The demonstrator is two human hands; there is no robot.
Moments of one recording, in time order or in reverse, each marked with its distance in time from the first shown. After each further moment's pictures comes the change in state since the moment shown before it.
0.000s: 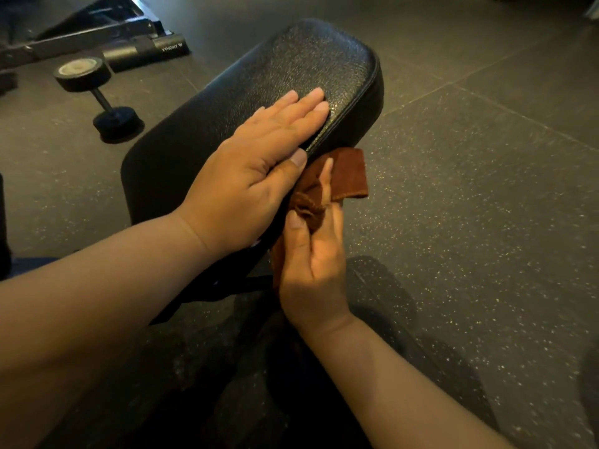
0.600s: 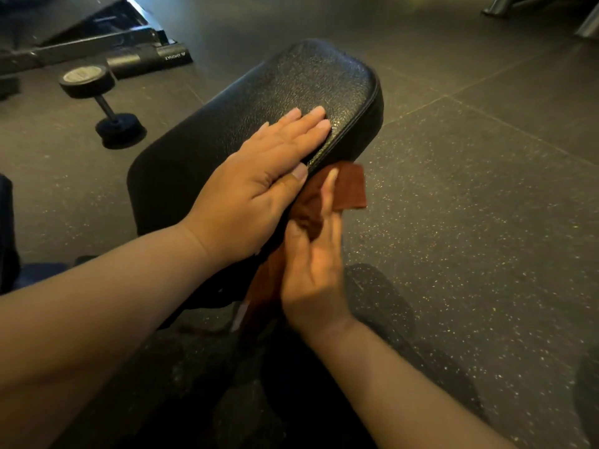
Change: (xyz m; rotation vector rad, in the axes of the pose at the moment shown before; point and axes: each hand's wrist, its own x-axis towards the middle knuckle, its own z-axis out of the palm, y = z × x) left_hand 0.000 -0.002 0.000 -0.023 0.002 -0.003; right_hand 0.003 -0.005 -0.003 0.016 -0.085 0.032
